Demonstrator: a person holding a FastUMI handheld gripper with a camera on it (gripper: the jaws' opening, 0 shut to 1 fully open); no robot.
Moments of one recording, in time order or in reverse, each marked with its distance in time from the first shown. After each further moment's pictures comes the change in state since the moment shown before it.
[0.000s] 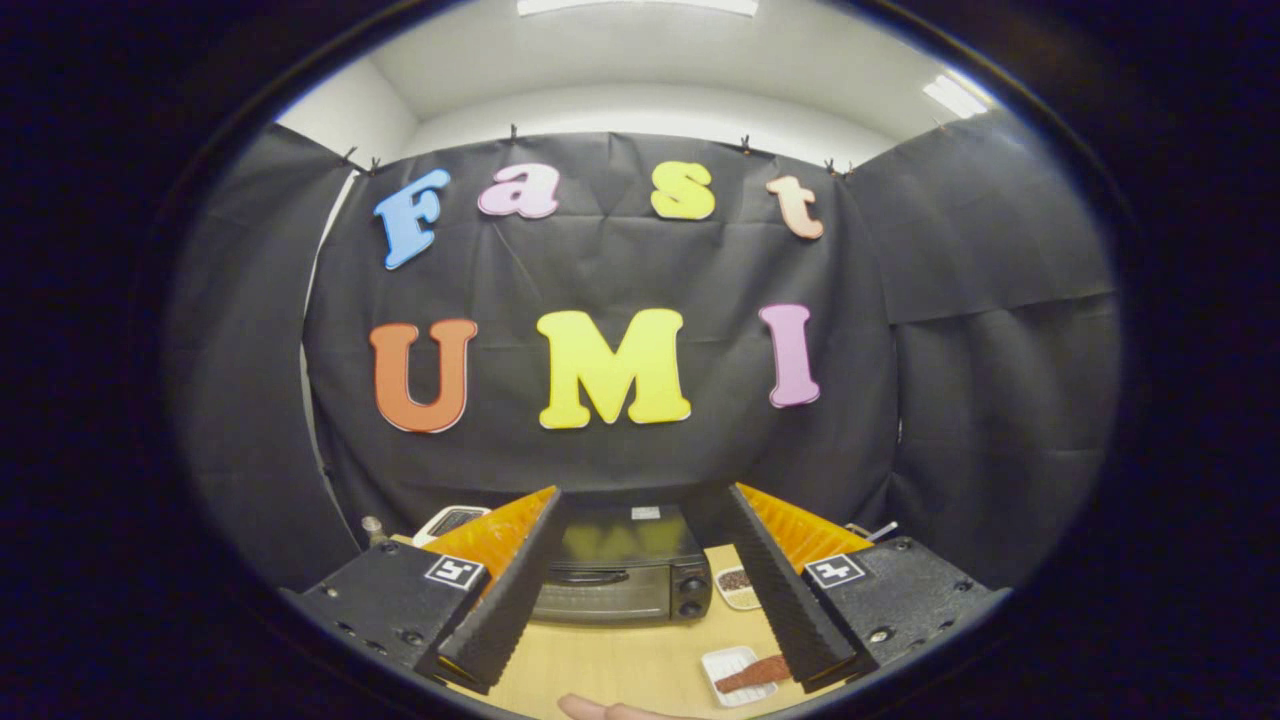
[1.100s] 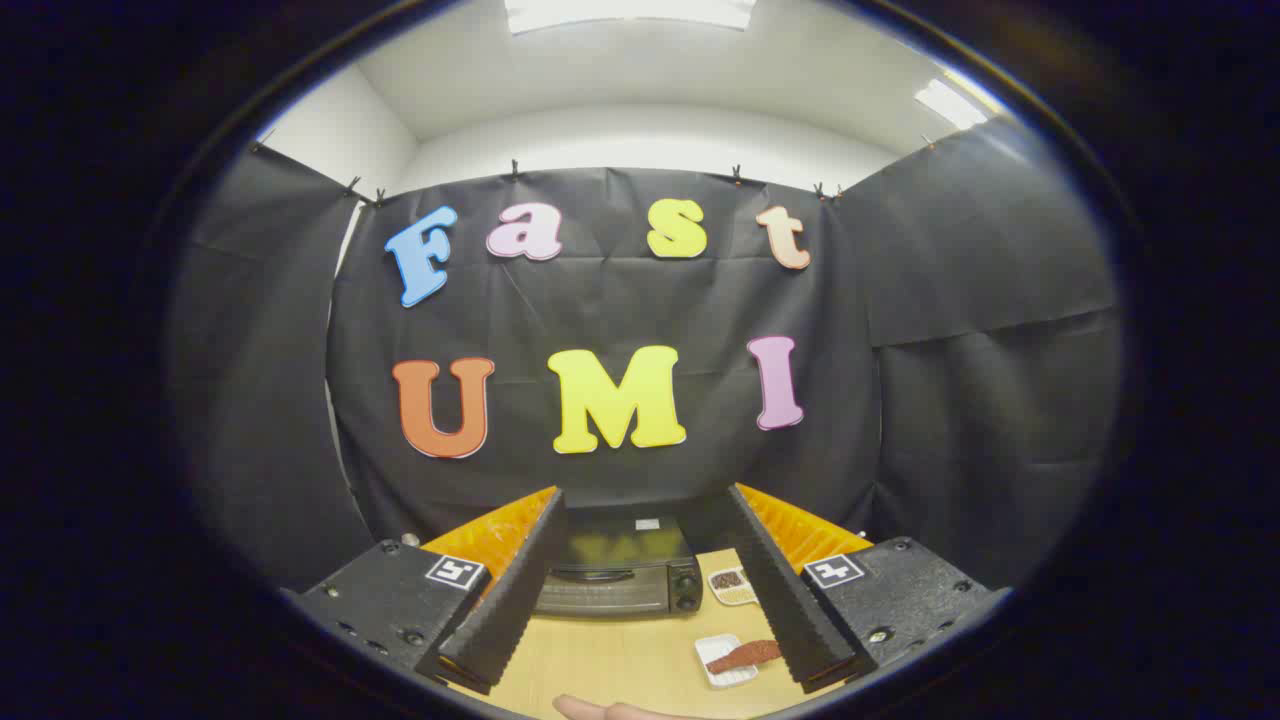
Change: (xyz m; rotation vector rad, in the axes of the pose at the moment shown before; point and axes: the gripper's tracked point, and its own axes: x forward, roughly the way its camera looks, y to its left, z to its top) arm -0.133 -0.008 0.085 0.004 -0.067 -0.018
